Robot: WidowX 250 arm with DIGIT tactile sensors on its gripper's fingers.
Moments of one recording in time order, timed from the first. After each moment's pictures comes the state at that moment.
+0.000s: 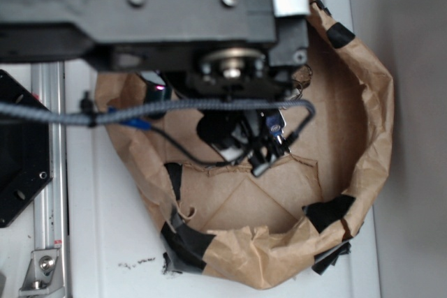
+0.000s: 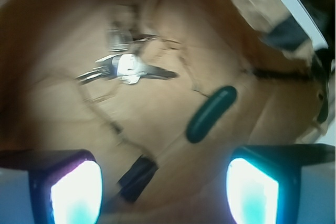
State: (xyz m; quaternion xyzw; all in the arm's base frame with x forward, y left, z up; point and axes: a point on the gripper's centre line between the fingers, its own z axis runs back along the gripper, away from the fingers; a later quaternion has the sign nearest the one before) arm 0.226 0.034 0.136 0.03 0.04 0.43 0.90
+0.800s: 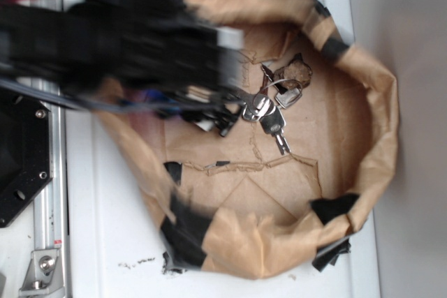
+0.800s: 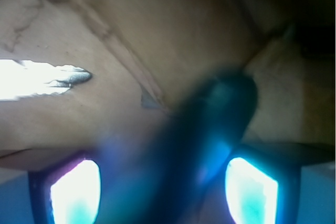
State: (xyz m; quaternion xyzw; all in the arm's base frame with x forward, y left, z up) arm 0.190 0.074 0.025 0.07 0.01 0.47 0.88
